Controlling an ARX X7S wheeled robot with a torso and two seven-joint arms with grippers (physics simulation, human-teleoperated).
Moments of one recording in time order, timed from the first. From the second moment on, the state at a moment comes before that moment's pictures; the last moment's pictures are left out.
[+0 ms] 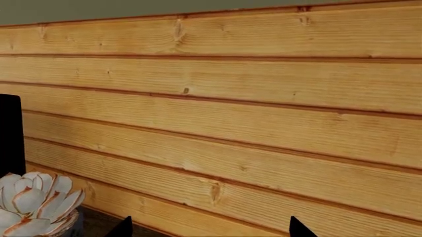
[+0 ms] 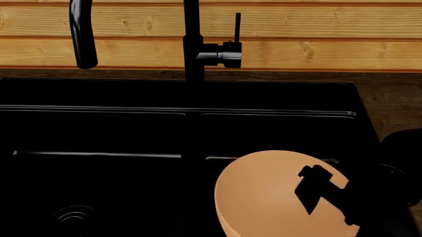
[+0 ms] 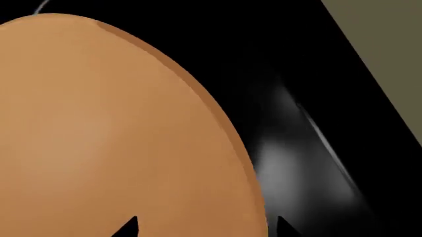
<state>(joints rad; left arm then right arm) -0.98 -0.45 0.11 -0.09 -0.48 -0.65 -0.45 1.50 0.47 -2.11 1.28 3.04 1.00 0.66</state>
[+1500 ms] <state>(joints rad) -0.98 -0.46 0.12 -0.07 -0.49 -0.65 -0.45 2.05 0.84 -2.14 0.55 2.90 0.57 0.87</state>
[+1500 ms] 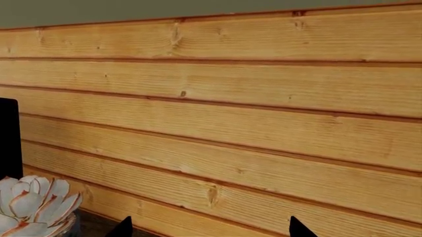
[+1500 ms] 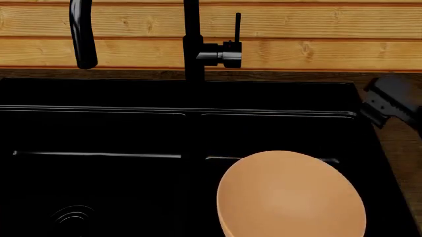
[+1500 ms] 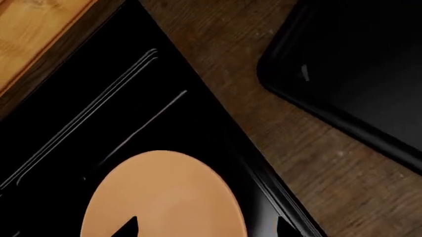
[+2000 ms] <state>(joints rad) -0.98 -0.46 0.13 -0.05 -0.50 -0.67 -0.46 2.26 1.00 -2.07 0.33 2.80 0.45 1.02</state>
